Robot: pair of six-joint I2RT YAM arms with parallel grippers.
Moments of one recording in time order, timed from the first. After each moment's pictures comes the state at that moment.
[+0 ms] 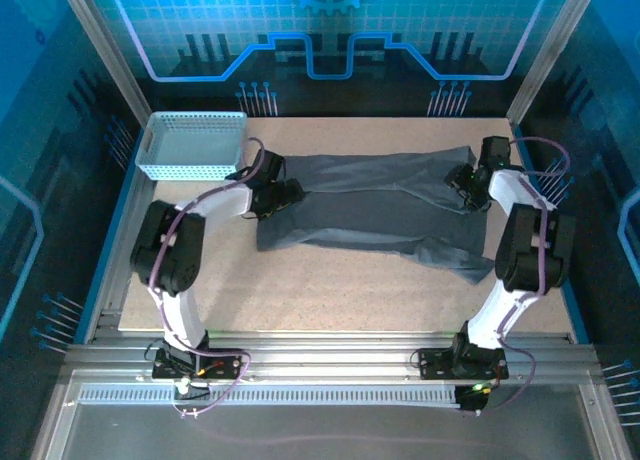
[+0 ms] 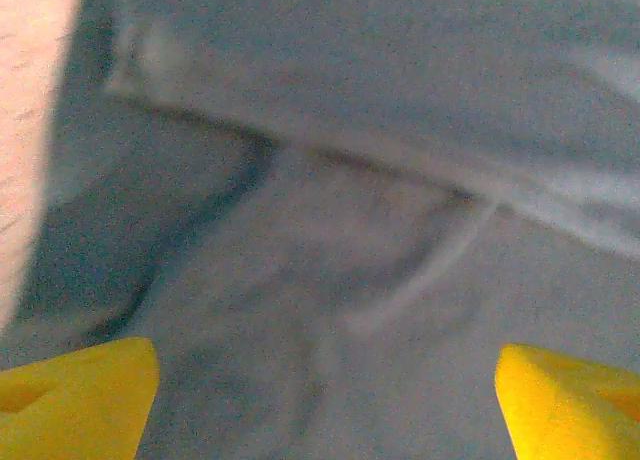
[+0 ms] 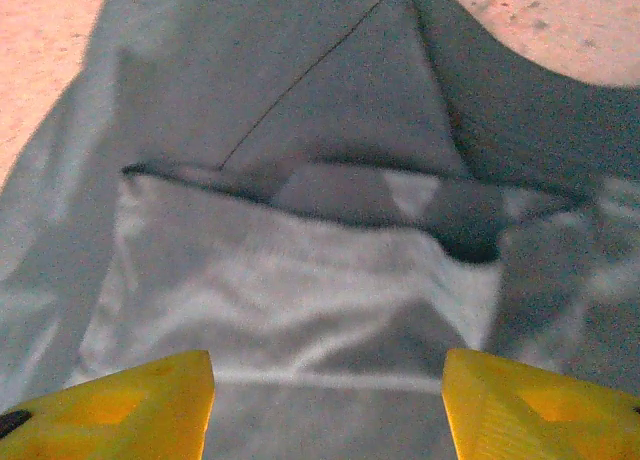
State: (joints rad) left arm -0.33 1.80 1.19 -0.43 0.02 -0.79; right arm -0.20 1.75 1.23 -0.52 -0.16 0.59
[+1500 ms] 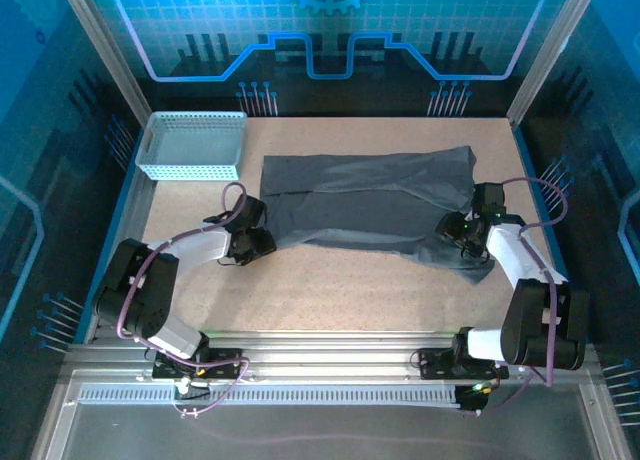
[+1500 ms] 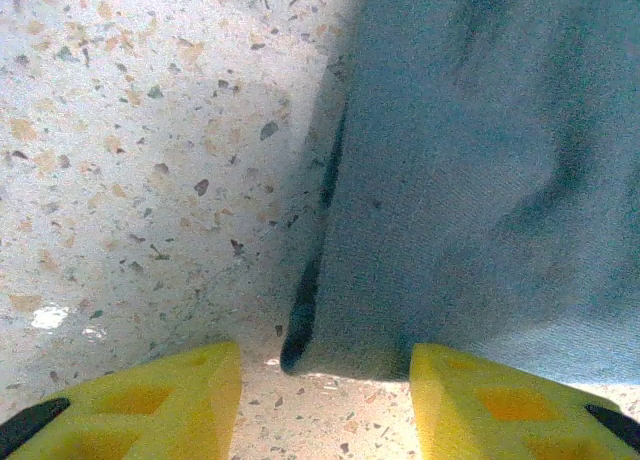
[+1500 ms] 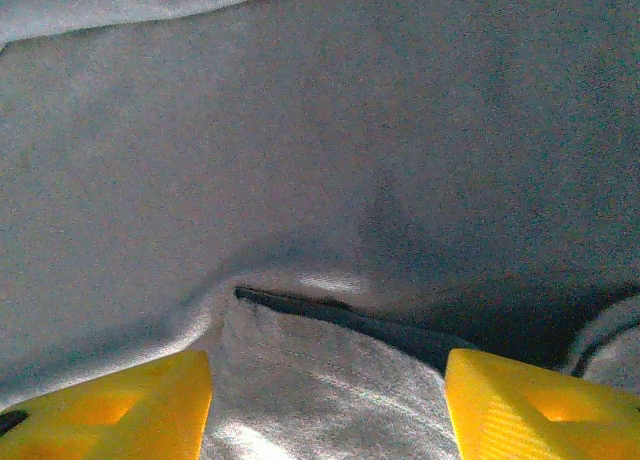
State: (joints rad) left arm -0.33 1.54 0.76 -0.41 0.02 -0.79; right arm -0.13 1.33 0.78 -0.59 -0.13 0.51
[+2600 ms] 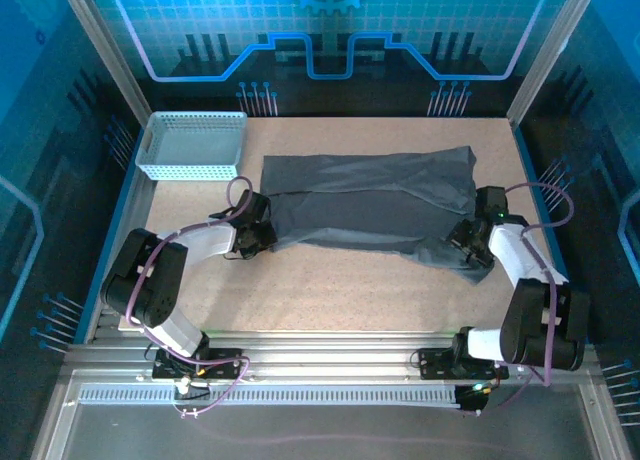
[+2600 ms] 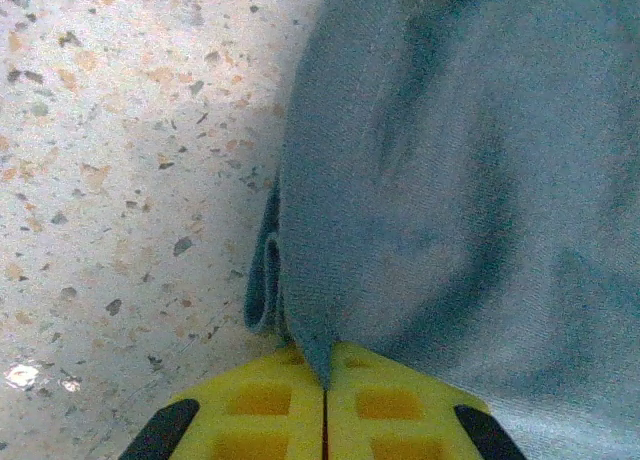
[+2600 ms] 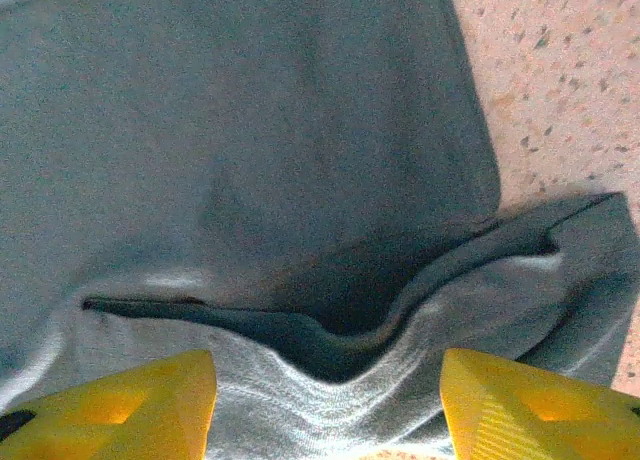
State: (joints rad) left arm -0.33 1.62 0.79 -0.31 0.00 -0.77; right arm -0.15 1.34 0.78 -0.70 0.03 0.52
